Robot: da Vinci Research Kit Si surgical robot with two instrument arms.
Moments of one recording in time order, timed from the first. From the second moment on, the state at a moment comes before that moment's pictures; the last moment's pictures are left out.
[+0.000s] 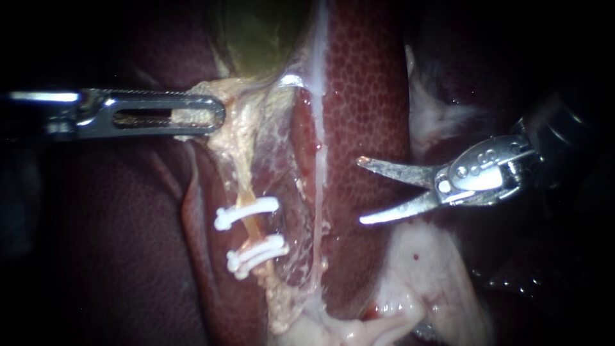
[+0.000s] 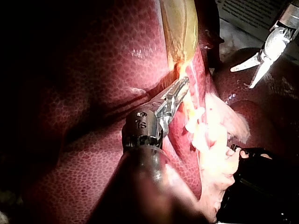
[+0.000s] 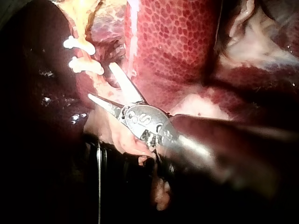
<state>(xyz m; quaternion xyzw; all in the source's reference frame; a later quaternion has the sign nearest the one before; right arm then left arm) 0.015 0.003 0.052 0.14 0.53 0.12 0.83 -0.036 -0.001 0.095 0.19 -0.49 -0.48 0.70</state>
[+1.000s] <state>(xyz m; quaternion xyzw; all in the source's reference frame) 0.022 -0.001 0.059 0.21 0.50 0.12 0.83 -0.036 -0.001 0.096 0.18 -0.49 -0.48 0.70</state>
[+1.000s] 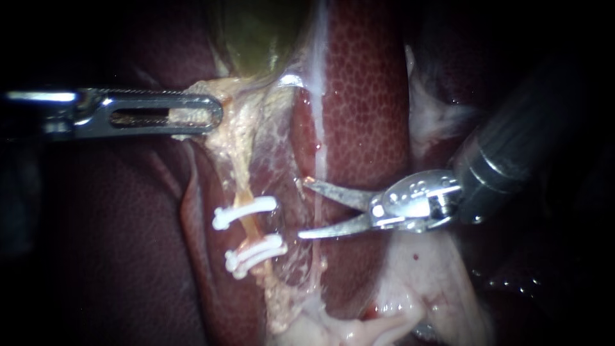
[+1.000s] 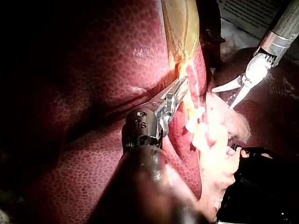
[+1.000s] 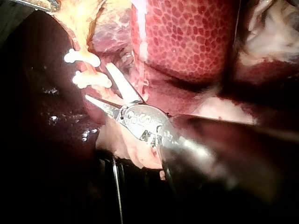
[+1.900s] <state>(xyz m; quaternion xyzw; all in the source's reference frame) 0.027 -0.005 0.065 0.29 0.48 0.12 0.82 -0.036 -0.001 0.095 0.18 -0.49 -0.48 0.70</state>
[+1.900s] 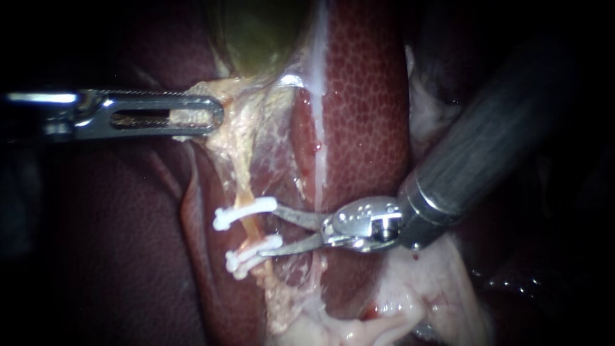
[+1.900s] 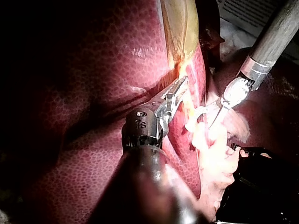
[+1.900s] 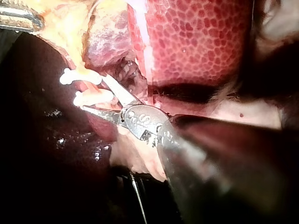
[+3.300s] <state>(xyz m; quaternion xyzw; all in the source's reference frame) 0.030 -0.003 0.066 0.41 0.51 0.02 0.75 -0.036 -0.001 0.095 0.18 -0.49 -0.48 0.70</state>
